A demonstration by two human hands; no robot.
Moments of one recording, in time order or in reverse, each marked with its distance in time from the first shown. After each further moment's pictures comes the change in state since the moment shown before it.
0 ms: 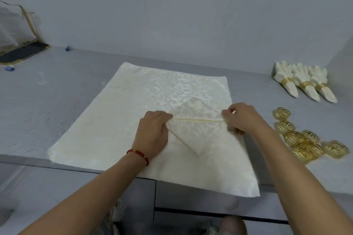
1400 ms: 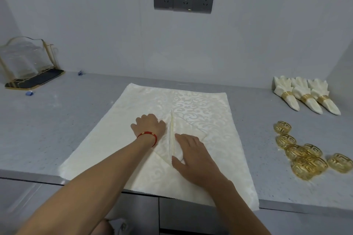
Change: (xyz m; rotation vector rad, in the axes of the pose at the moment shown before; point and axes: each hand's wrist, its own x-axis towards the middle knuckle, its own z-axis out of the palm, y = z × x) left_hand 0.083 -0.018 0.004 0.332 -0.149 -0.567; right_hand -0.074 -0.058 0.106 -0.011 0.018 -0.639
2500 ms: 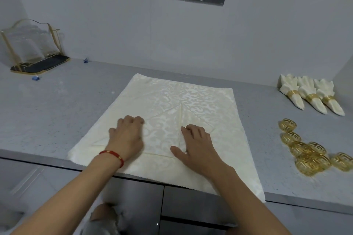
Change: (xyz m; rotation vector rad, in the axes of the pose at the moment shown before) left_hand -0.072 -0.093 -0.054 0.034 0.013 0.287; right_hand 0.011 -0.013 0.005 -0.184 -0.040 0.064
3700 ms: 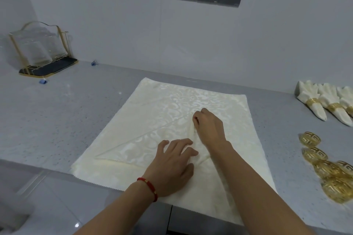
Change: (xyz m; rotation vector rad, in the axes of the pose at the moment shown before) left_hand -0.021 0.055 0.045 -0.053 -0.102 0.507; right_hand 0.120 0.036 0.007 -0.090 0.290 0.130
